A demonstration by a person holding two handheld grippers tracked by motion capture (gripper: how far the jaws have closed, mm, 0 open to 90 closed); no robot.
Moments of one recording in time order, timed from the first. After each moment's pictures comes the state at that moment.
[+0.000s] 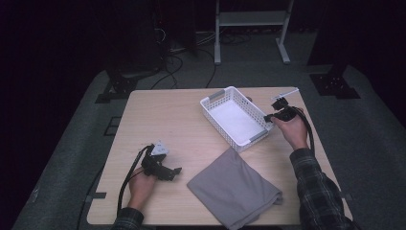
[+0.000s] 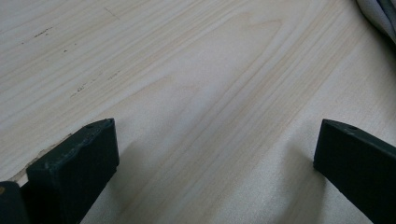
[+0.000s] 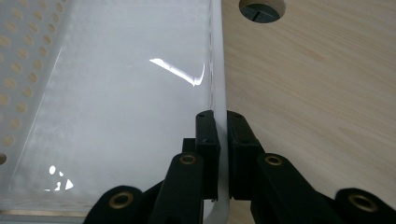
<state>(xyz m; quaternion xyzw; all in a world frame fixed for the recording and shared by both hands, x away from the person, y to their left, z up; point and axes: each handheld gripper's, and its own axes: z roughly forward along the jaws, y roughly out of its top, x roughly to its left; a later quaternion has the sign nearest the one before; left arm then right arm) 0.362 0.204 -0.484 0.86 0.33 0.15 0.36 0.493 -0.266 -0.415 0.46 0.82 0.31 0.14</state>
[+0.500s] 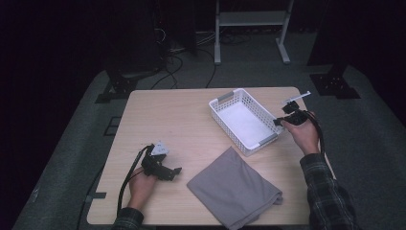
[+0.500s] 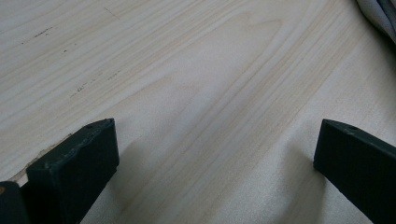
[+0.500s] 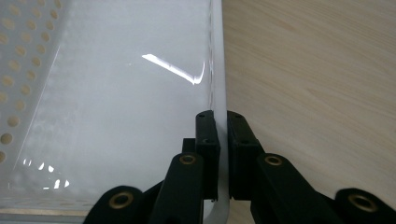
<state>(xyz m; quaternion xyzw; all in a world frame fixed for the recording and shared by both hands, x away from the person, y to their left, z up) 0.362 0.204 -0.484 0.86 0.33 0.15 0.36 0.475 -0.295 -0.414 0.47 0.82 0.30 0.14</state>
